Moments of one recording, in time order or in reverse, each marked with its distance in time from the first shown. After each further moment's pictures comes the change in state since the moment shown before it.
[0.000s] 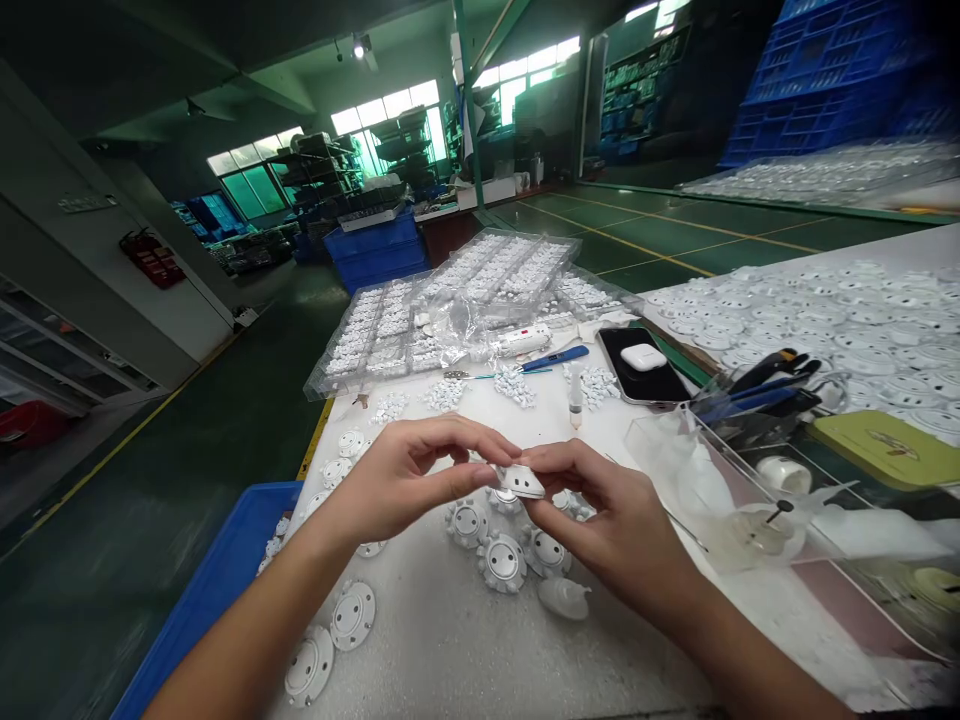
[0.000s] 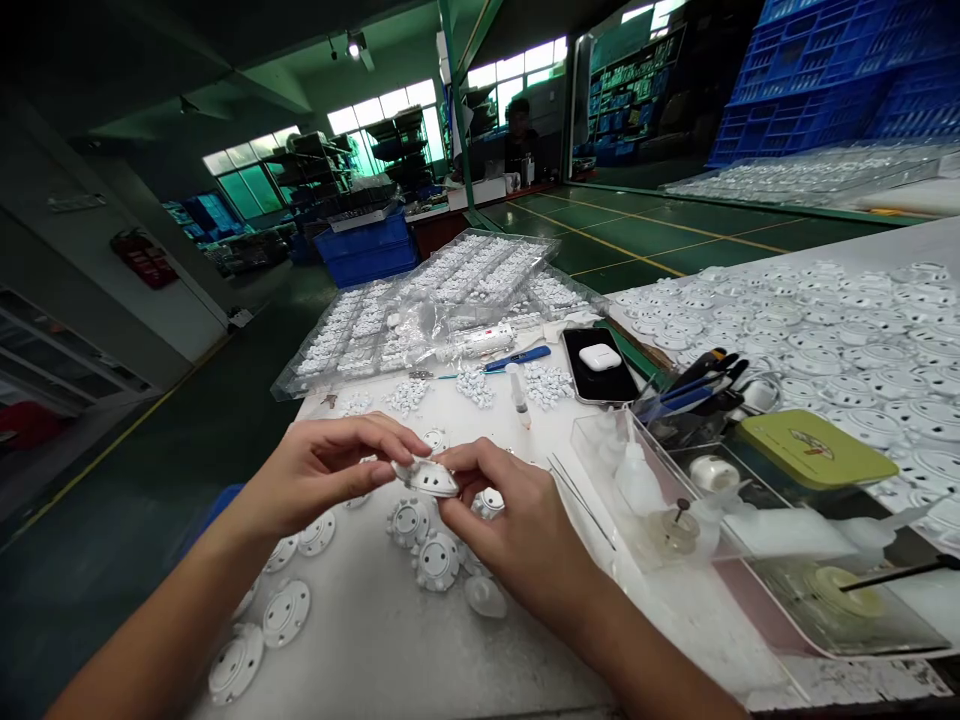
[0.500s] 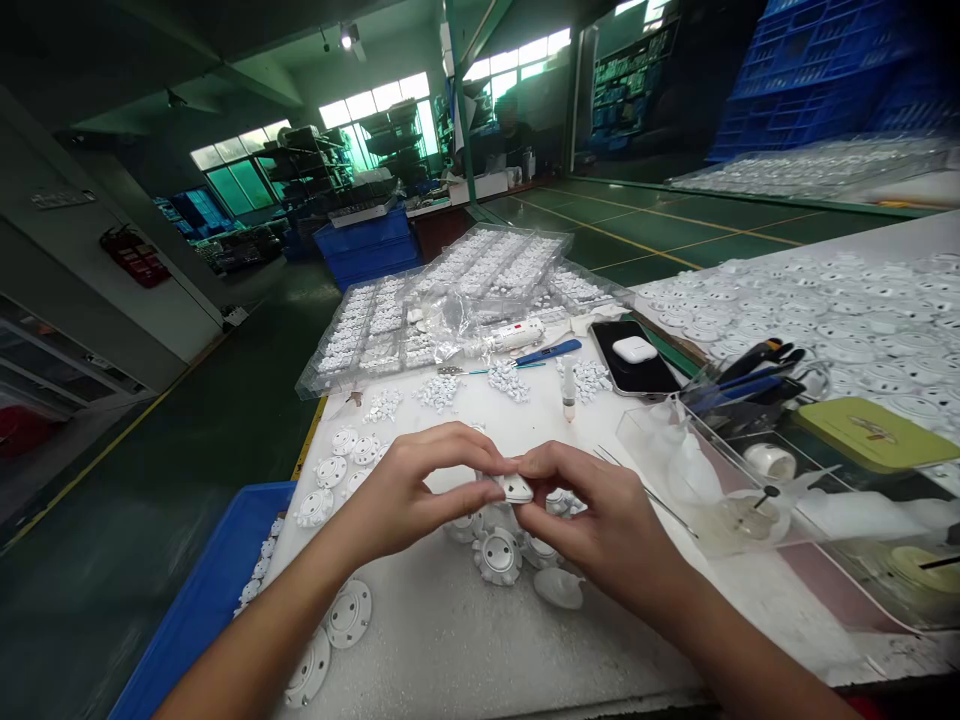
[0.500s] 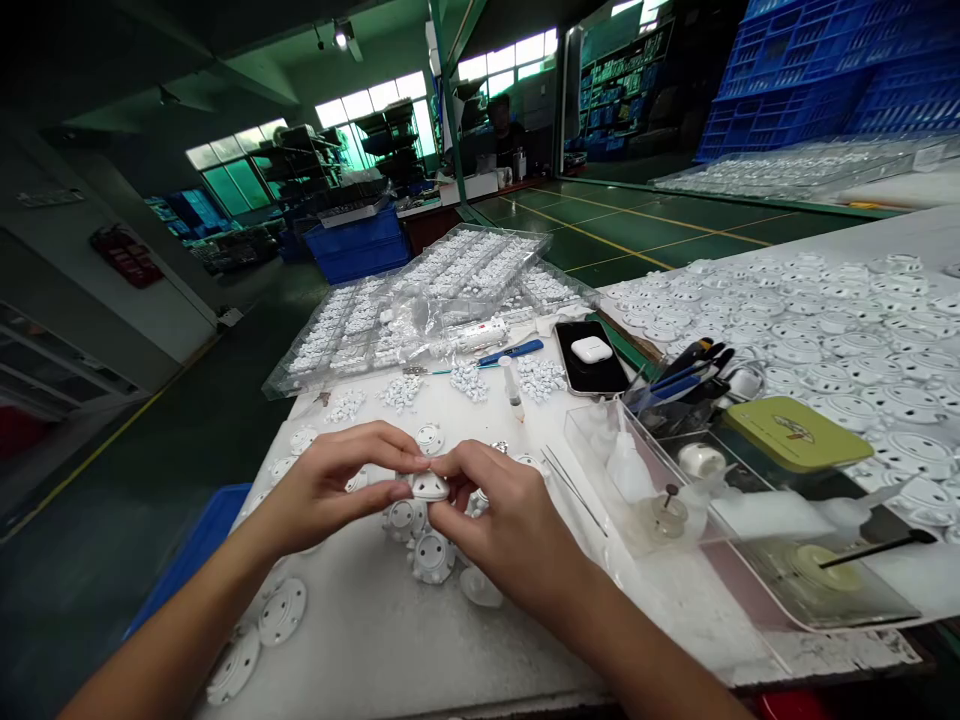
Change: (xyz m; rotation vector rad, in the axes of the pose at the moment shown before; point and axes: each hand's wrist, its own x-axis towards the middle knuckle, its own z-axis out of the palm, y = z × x) left_hand -0.005 -0.017 0.006 0.280 -0.065 0.145; right_hand -0.002 -0.003 0.003 -0.081 -0.024 -0.054
